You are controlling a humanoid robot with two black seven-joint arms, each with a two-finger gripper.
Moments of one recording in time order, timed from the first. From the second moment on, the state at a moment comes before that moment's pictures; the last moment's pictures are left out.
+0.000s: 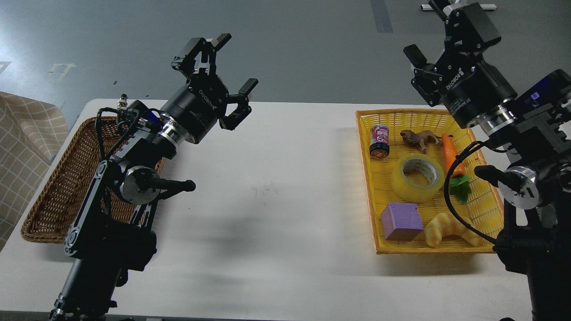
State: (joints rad) left arm -0.32 -0.04 -1.51 -1.50 0.79 -0.30 0.23; right arm 0.39 0.00 1.57 1.62 -1.17 0.36 -0.19
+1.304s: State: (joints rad) left arm -0.29 -0.04 -1.50 -1.51 0.78 -0.26 0.07; right arm 0.34 0.00 1.54 1.68 -1.17 0.36 -0.20
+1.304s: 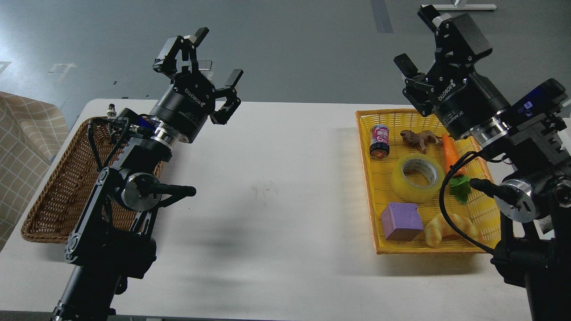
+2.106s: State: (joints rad) left arm -0.27 -0.04 -1.46 -1.50 0.81 -0.28 -0.11; right arm 0.34 0.00 1.54 1.68 -1.17 0.36 -0.20
